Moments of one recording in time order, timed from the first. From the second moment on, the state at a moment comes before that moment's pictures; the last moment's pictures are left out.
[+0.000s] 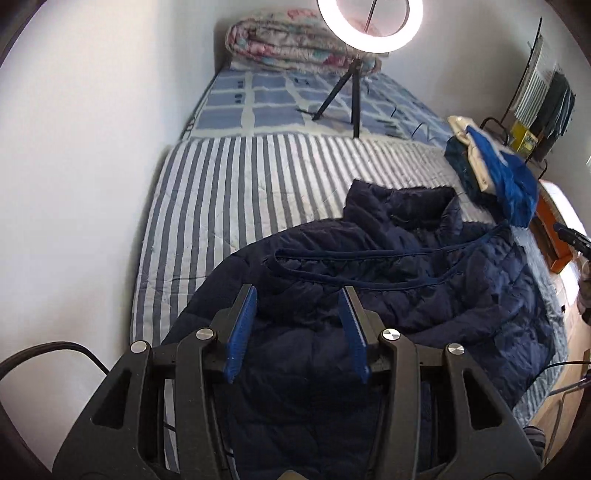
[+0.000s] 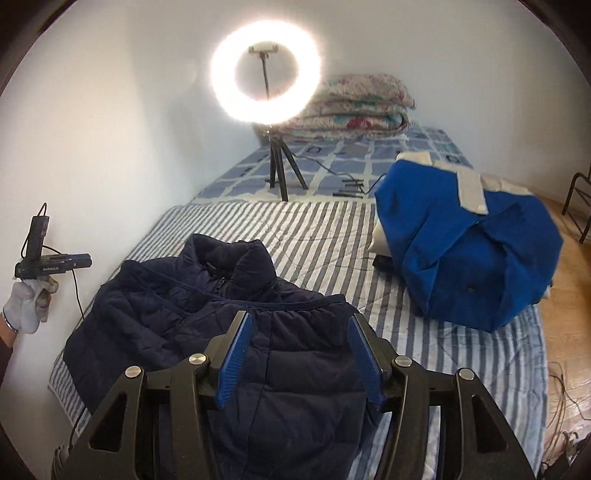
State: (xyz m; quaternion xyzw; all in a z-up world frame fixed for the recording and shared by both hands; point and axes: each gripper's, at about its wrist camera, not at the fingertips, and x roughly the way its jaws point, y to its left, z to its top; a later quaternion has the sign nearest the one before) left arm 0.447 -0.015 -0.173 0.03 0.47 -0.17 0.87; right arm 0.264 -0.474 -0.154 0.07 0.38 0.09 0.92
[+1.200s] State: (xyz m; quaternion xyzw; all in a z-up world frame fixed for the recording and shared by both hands) left arm 0.517 -0.020 -0.232 0.06 0.48 -0.09 0.87; right arm 0.361 -0.485 -0.251 0.09 0.46 0.05 0.88
